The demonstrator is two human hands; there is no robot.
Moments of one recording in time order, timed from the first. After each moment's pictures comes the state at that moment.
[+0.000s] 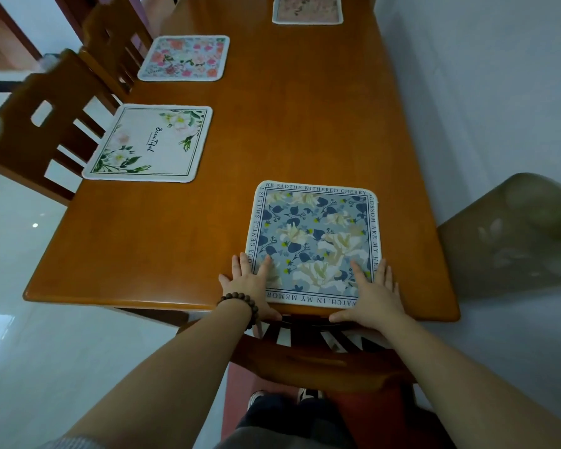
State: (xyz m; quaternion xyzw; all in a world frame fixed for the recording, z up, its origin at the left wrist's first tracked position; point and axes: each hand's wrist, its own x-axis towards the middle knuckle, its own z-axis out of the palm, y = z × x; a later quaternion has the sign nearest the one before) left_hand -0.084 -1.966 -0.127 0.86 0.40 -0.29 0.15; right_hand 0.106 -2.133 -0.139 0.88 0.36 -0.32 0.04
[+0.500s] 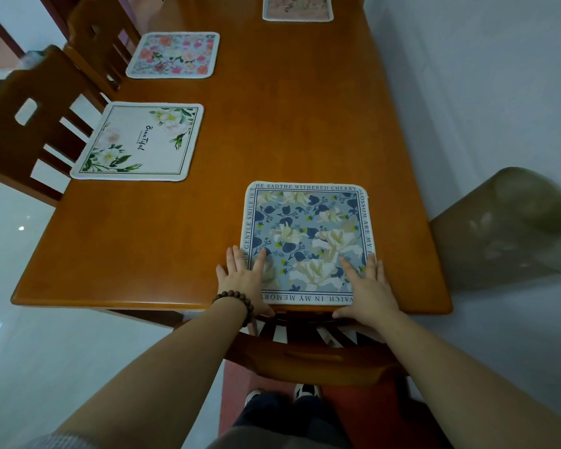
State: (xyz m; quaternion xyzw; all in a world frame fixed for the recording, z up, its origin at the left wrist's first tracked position) left_hand -0.084 -1.967 -0.128 0.88 0.39 -0.25 0.09; right_hand 0.105 -2.135 -0.142 0.88 0.39 -0.28 0.03
